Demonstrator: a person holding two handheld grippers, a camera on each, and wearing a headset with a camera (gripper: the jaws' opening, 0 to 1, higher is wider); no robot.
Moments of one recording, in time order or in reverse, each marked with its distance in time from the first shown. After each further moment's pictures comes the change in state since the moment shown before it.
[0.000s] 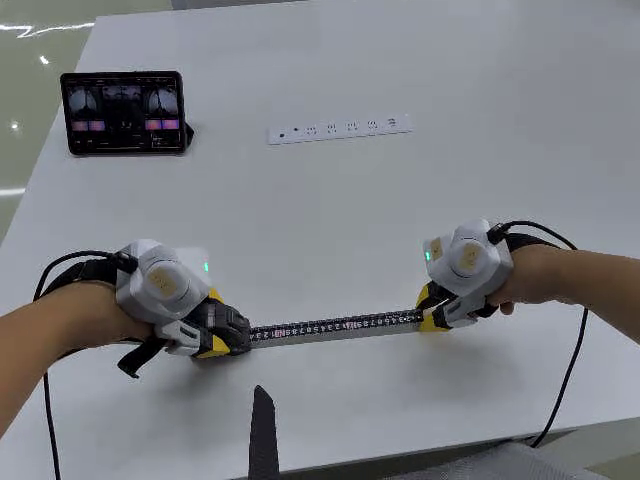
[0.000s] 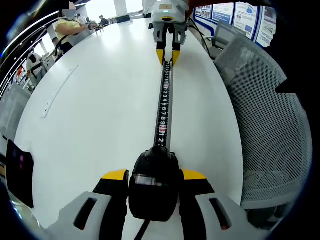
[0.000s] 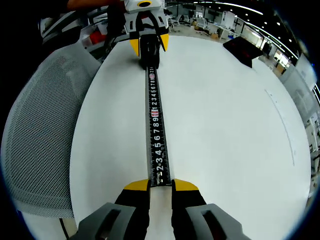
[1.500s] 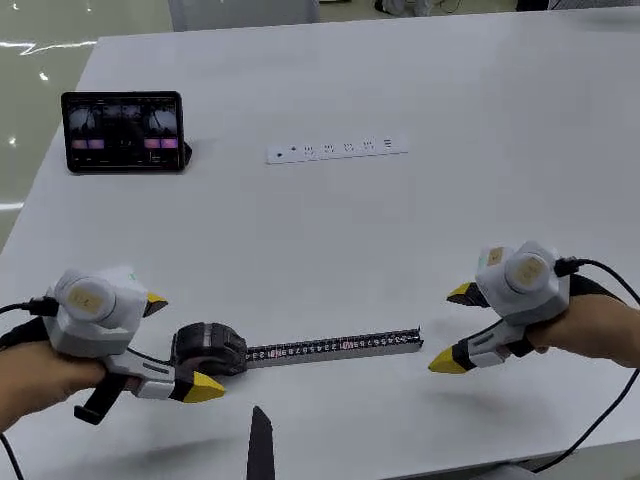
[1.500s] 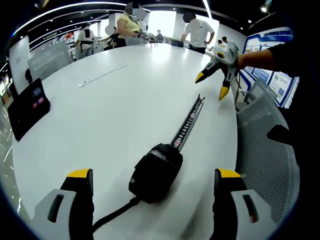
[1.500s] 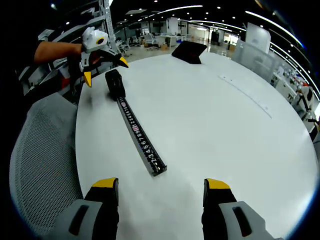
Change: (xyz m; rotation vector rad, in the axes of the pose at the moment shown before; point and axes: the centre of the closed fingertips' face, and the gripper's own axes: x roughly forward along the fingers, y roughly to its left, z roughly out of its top) left arm -0.040 0.011 -0.015 -0.516 -0.284 0.182; right arm -0.045 0.008 -0.011 0.399 -0.225 -0.189
